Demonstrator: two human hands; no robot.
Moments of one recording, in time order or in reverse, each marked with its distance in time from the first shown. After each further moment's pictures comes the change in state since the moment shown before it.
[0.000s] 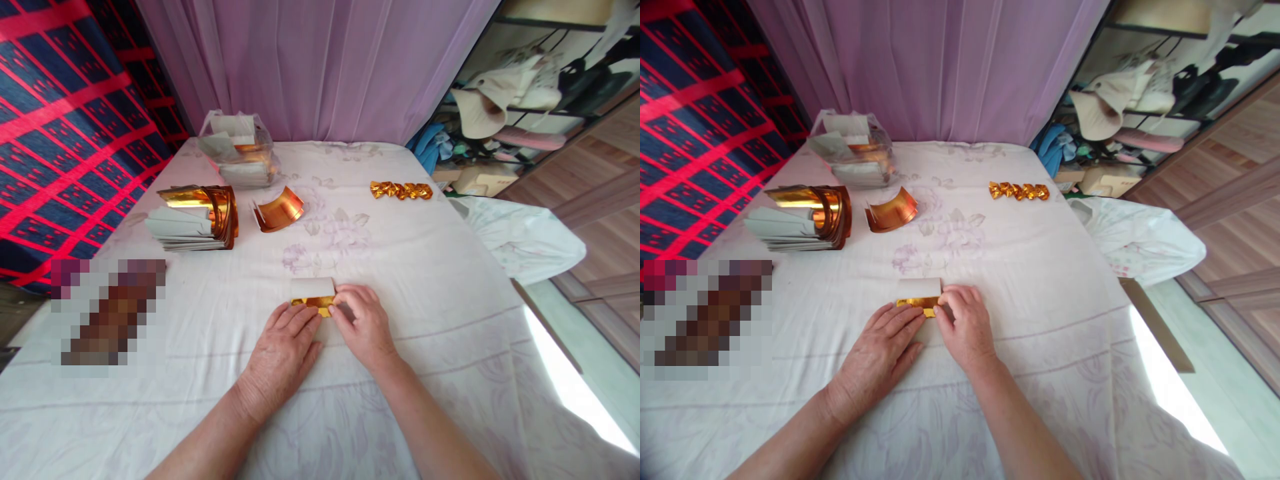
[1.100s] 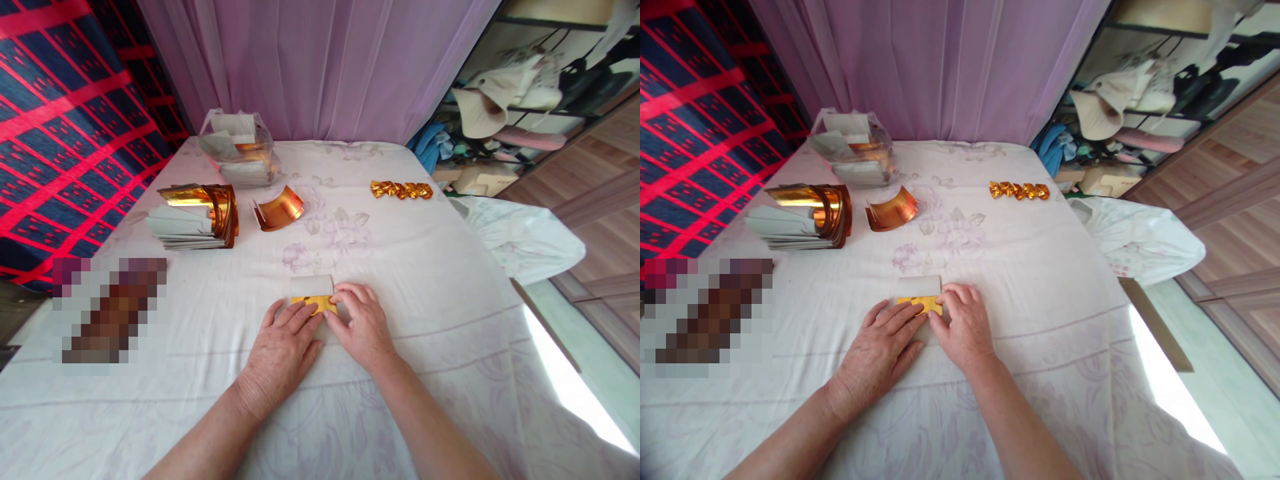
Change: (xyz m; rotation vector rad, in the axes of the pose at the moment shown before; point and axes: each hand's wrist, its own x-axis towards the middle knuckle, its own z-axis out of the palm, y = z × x) left_hand -0.001 0.001 -0.002 0.030 -0.069 -0.066; right_hand 0.001 -0.005 -0.002 -0.068 -0.047 -0.026
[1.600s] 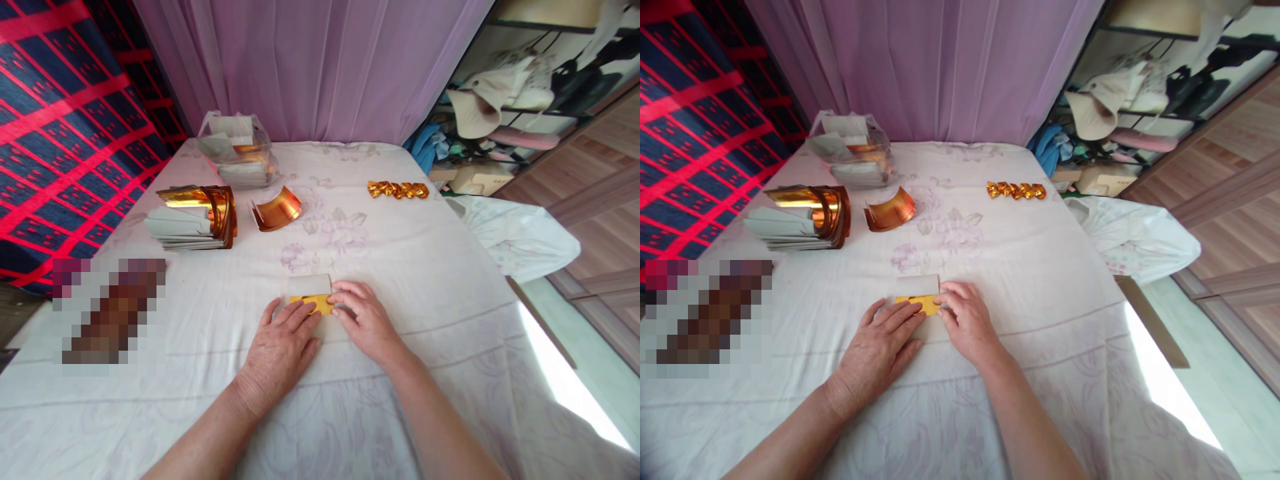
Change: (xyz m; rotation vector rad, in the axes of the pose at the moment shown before) left_hand -0.001 -0.001 0.001 0.015 0.002 0.000; right_hand -0.001 0.021 -0.004 0.136 -0.115 -0.024
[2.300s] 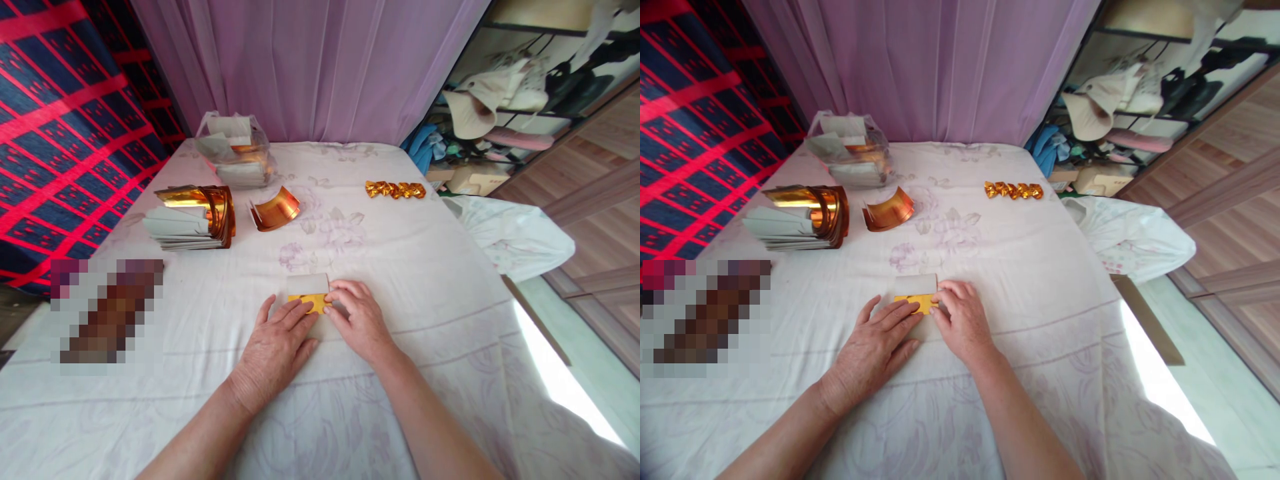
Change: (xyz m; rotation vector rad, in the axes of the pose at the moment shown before) left_hand -0.001 -0.003 -0.003 -0.033 -0.012 0.010; right_hand 0.002 -0.010 0.002 -0.092 0.038 0.008
